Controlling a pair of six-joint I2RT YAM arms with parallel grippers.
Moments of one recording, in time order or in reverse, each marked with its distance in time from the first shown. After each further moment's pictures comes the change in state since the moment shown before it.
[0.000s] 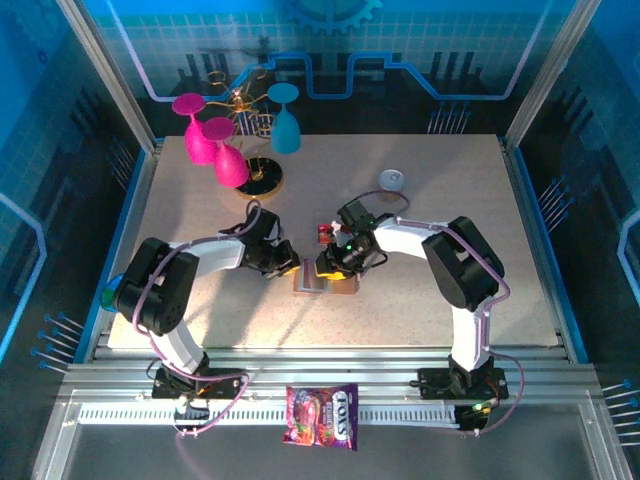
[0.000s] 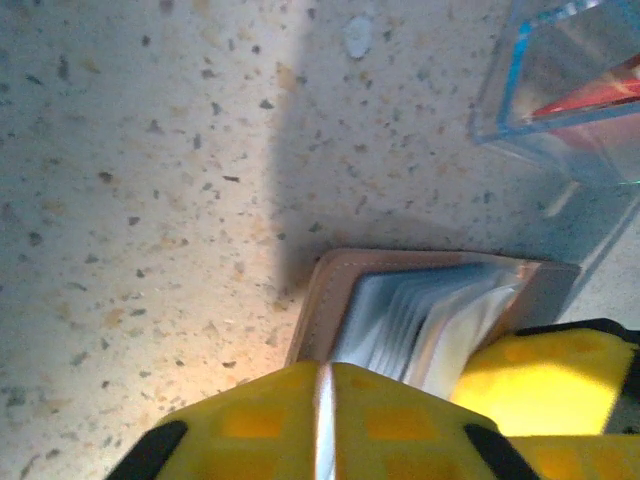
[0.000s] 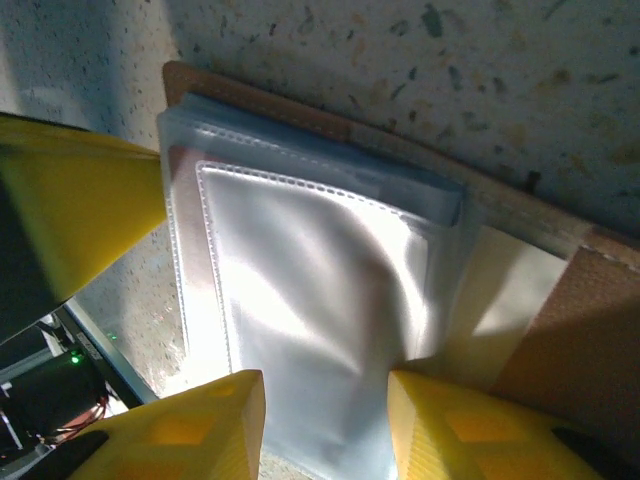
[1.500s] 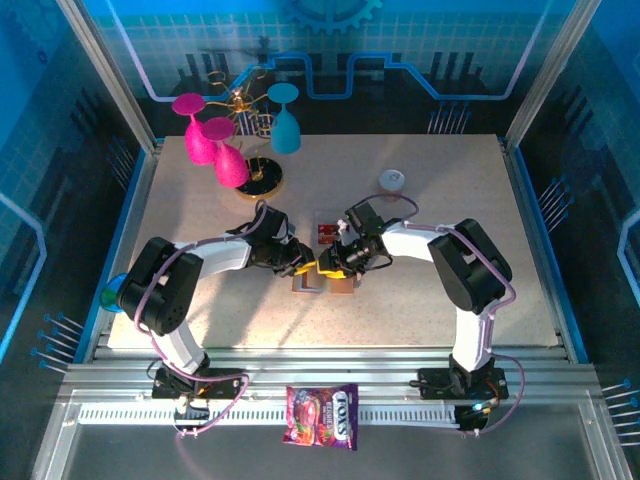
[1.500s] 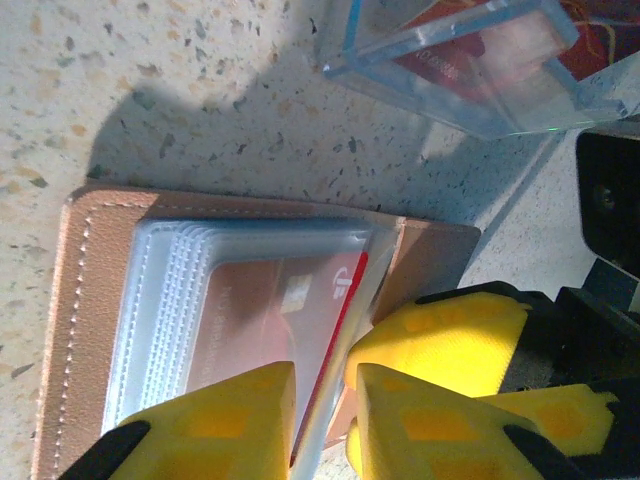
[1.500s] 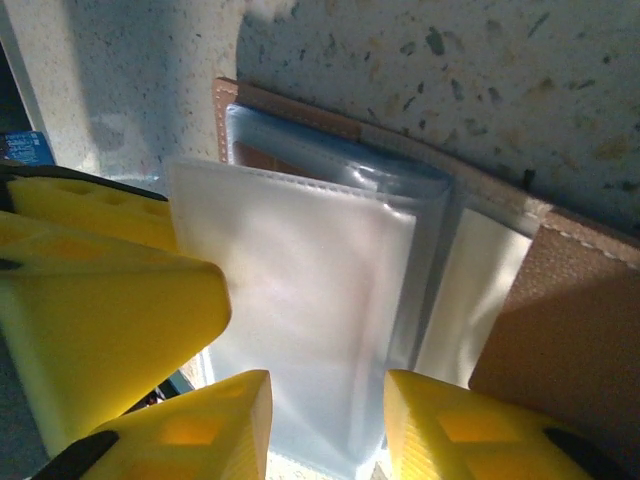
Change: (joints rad) left arm -0.051 0.022 0.021 0.086 0.113 -0.121; right arm -0.028 -0.048 -0.088 0.139 -0.064 0.081
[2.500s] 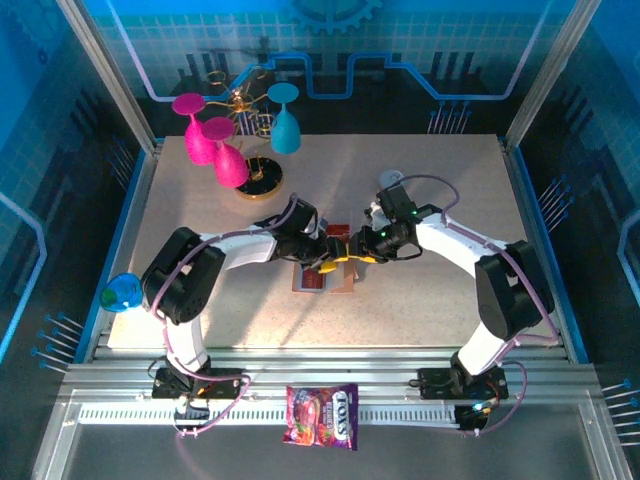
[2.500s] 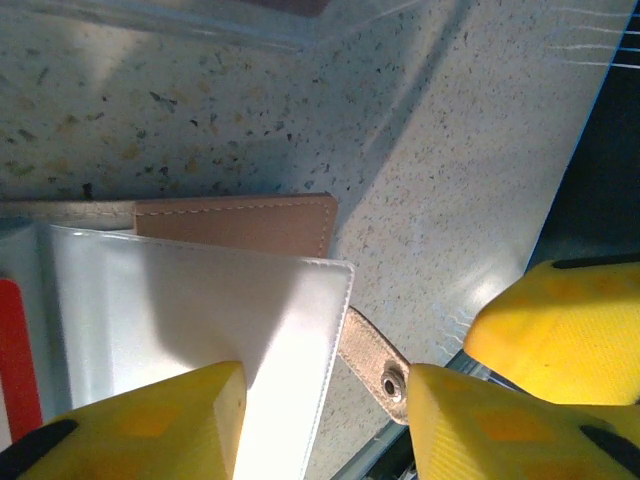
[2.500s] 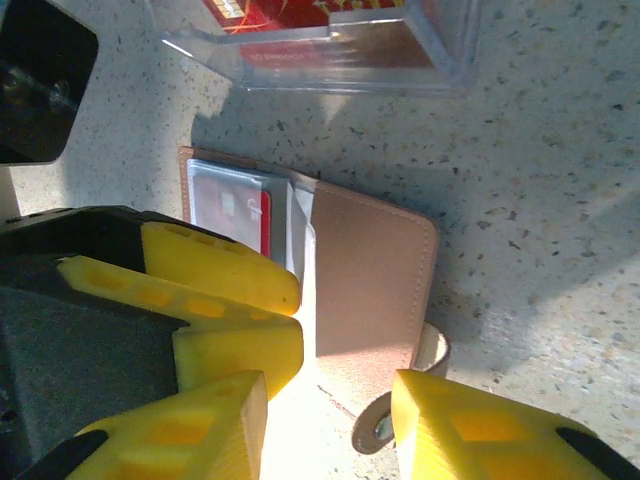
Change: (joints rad) left arm -0.138 0.135 0.190 0.014 0.070 -0.023; right arm -0.130 -0.259 -0.008 -0.280 0.204 -0.103
